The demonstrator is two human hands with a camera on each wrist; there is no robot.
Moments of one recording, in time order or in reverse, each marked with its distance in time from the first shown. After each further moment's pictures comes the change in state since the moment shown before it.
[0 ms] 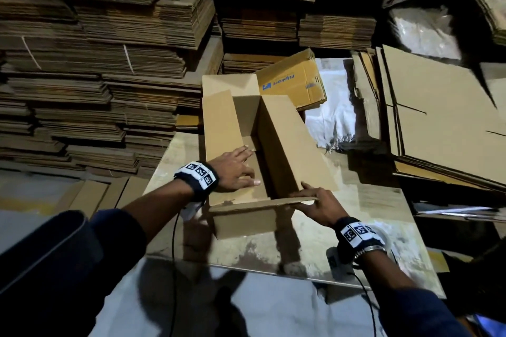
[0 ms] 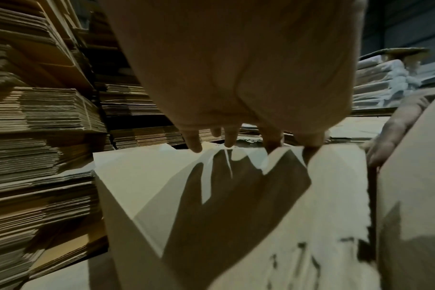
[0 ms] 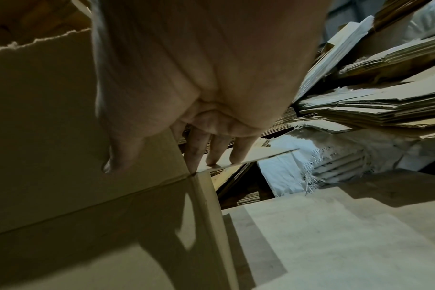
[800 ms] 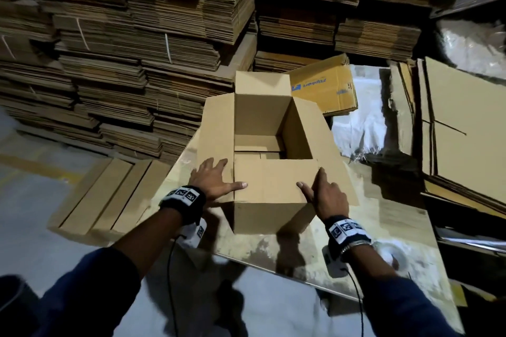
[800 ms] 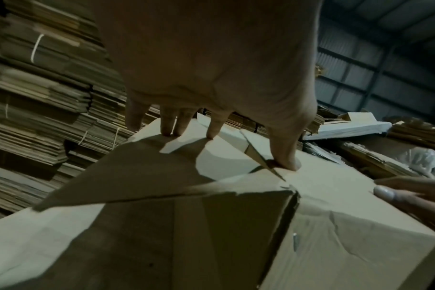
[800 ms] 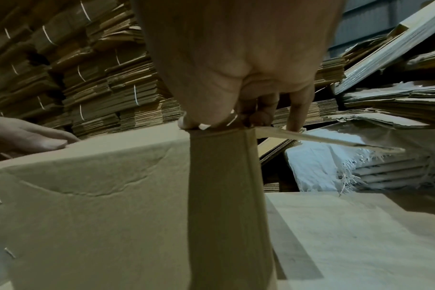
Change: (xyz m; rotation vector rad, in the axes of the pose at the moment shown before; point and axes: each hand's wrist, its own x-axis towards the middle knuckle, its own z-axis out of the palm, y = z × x) left_hand -0.077 -0.025 0.072 -0.472 0.126 -0.726; right_hand 0.030 -0.049 0.029 -0.533 0.316 0.136
